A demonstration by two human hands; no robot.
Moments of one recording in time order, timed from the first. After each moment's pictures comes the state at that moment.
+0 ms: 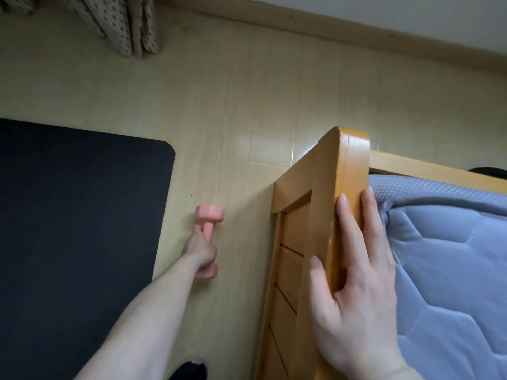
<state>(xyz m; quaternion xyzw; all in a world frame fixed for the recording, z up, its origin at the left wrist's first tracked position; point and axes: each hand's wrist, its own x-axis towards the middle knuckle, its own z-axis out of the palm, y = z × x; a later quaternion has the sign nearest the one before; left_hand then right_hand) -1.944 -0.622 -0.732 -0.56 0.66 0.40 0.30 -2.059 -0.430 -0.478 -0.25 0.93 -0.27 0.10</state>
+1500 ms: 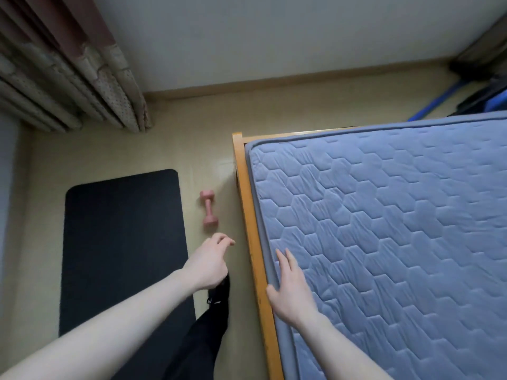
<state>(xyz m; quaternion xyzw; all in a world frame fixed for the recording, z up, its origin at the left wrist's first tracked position) -1.743 -0.445 -0.186 -0.11 0.90 0.29 0.30 -1.767 -0.220 -0.168 -0.06 0.89 -0.23 0.38</state>
